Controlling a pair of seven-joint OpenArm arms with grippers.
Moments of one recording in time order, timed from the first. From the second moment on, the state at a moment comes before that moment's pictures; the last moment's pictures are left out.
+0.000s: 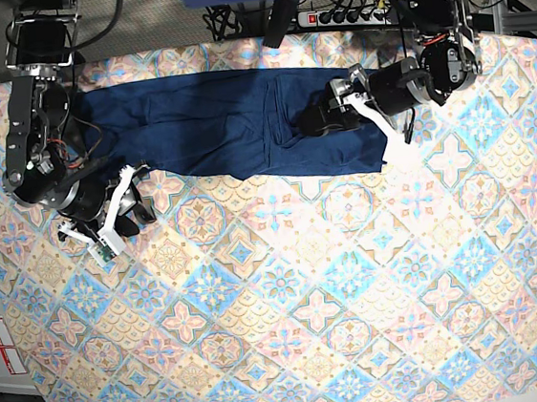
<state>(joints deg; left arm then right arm) 18.6 -10.3 -8.2 106.0 -62.4 -9.3 67.9 -3.3 15.0 12.7 98.0 24.6 41.1 -54.3</state>
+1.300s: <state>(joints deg) 18.5 -9.7 -19.1 106.0 -62.5 -9.3 68.1 -4.6 14.9 12.9 95.2 24.4 41.1 -53.8</state>
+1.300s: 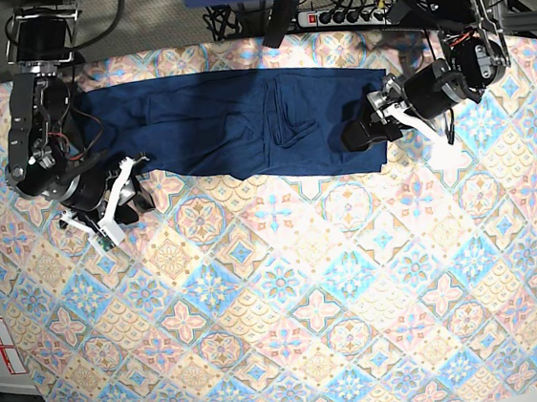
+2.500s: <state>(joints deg) 15.6 -8.4 -29.6 95.6 -69.9 -9.1 63.9 -6.2 14.8 12.9 94.9 24.4 41.1 -53.8</state>
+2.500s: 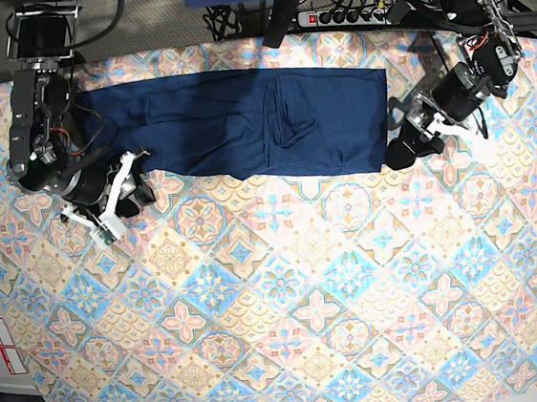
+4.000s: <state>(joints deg) 15.5 -8.7 -26.9 95.3 -50.6 -9.2 64.1 -10.0 19.1 23.8 87.1 26.8 41.1 -63.0</state>
